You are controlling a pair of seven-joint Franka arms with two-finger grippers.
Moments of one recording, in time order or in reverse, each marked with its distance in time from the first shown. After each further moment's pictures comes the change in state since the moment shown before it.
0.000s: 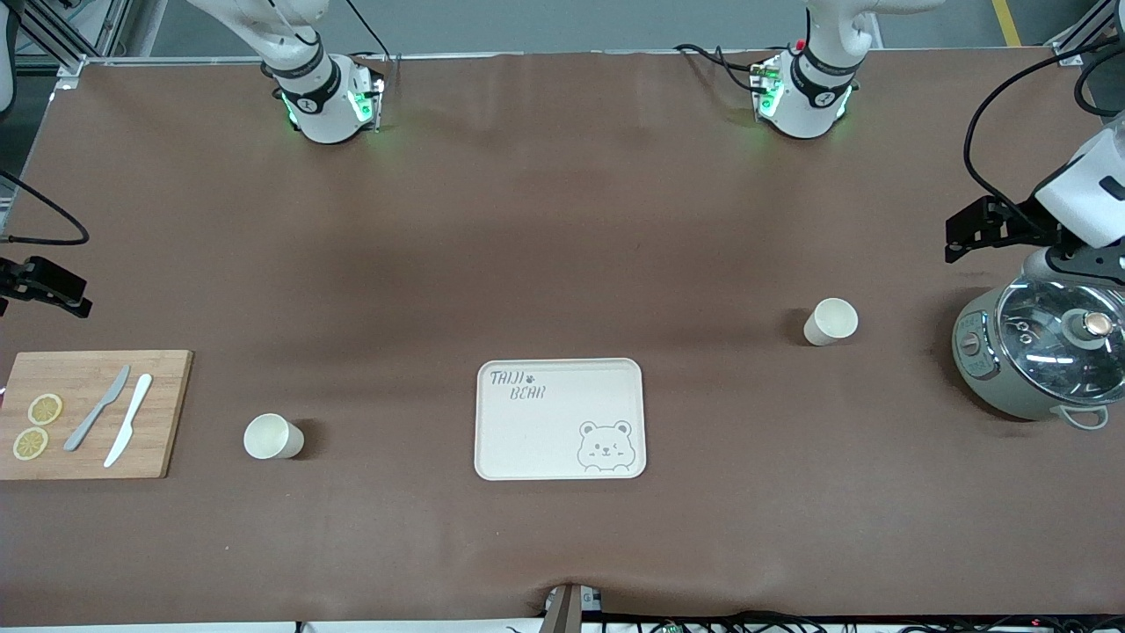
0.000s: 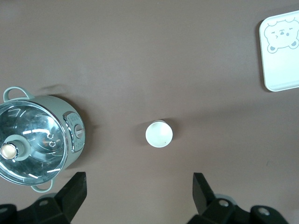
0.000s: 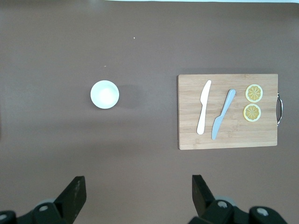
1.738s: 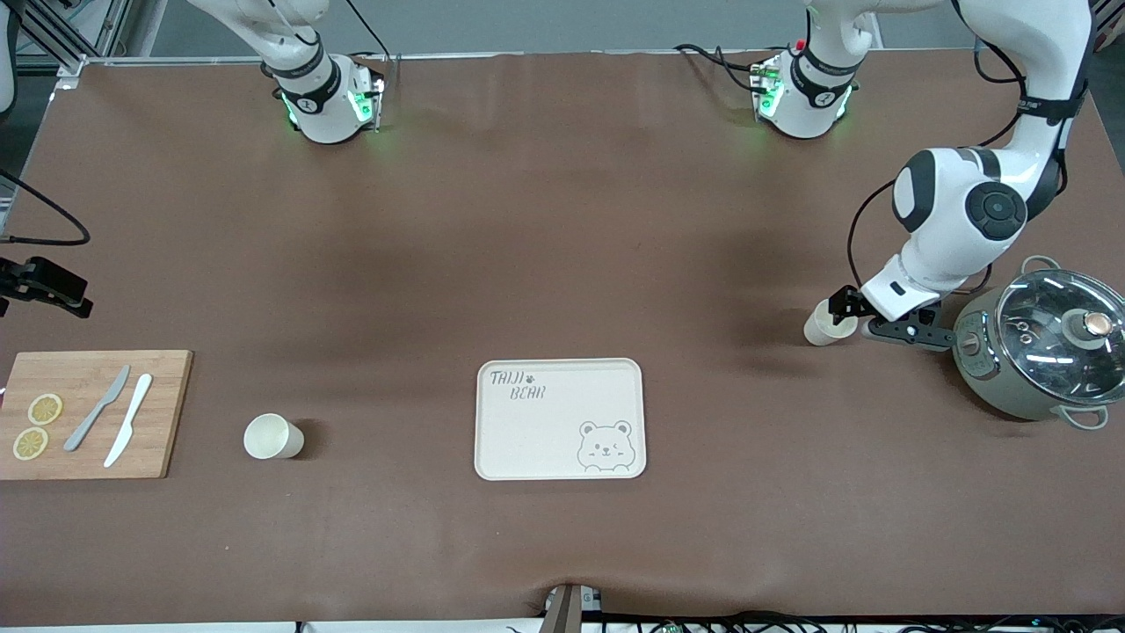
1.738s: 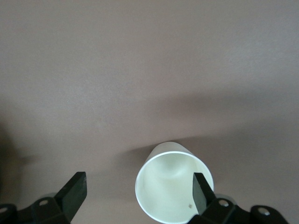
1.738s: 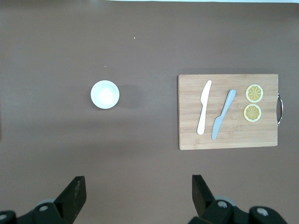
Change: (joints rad) left arm 0.055 0.081 -0.007 -0.858 -0.003 1.029 0.048; right arm 0.000 0.001 0.000 0.000 0.000 0.001 0.000
